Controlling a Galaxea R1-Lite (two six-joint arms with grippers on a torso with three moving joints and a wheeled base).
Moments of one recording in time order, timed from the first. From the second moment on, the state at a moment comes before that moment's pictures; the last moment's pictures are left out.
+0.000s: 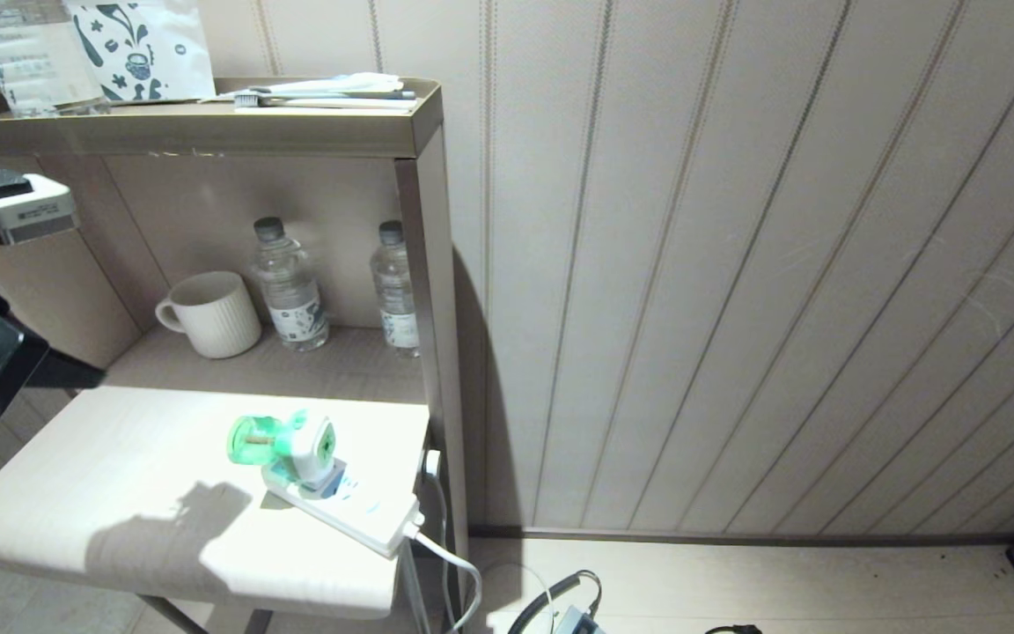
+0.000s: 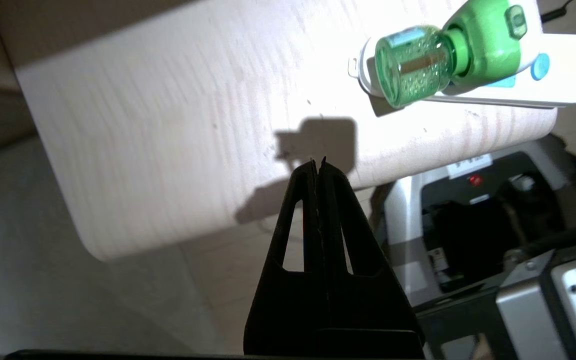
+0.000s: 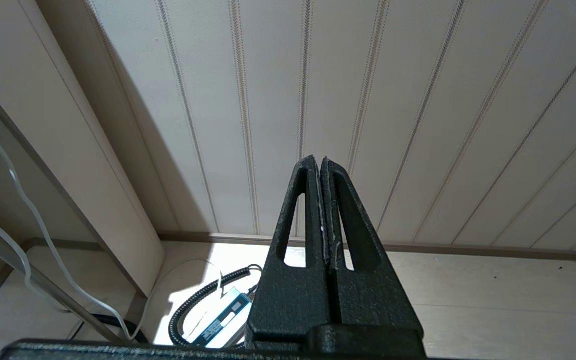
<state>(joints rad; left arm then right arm) 0.02 1.42 -1.47 0.92 -0.17 0.46 0.01 0.01 0.00 0.00 -0.02 0.03</state>
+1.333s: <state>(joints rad) 0.01 0.09 -0.05 -0.04 -0.02 0.09 0.01 0.01 0.00 0.00 -0.02 0.03</state>
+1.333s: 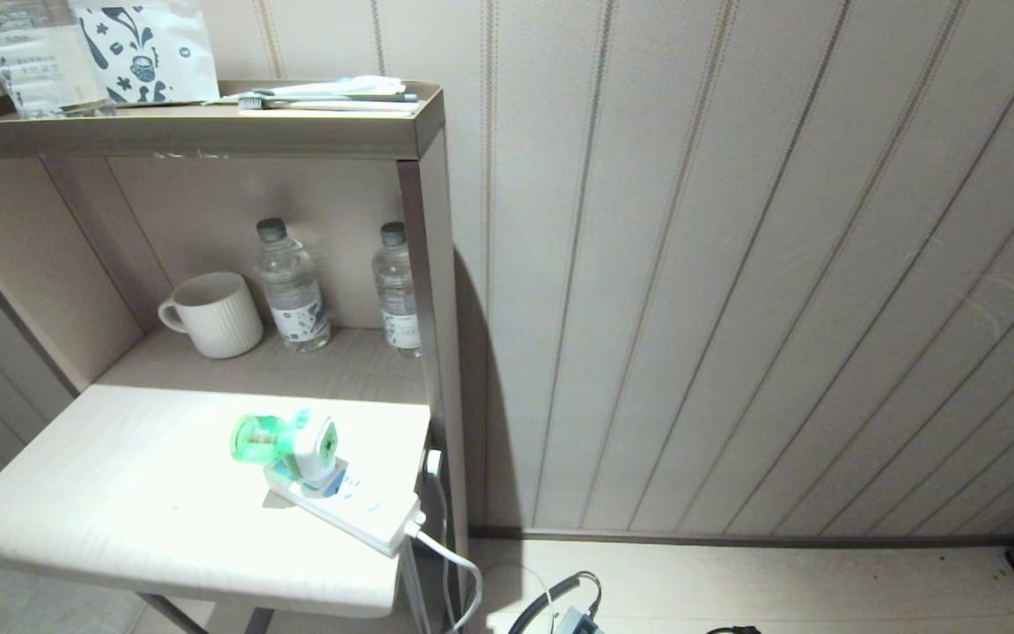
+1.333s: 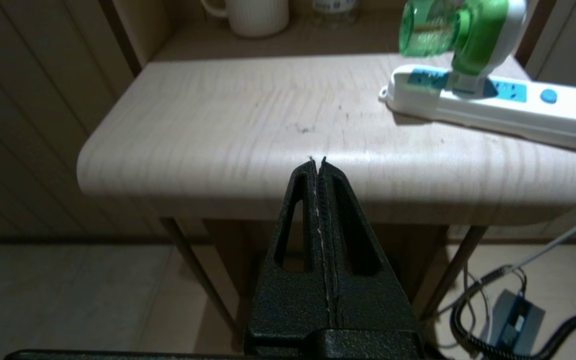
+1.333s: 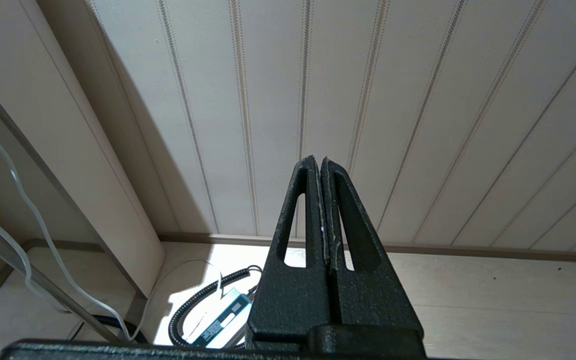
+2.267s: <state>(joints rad) 0.00 0.00 0.00 -0.10 0.00 0.00 0.01 0.01 0.00 0.00 -0.02 0.03</state>
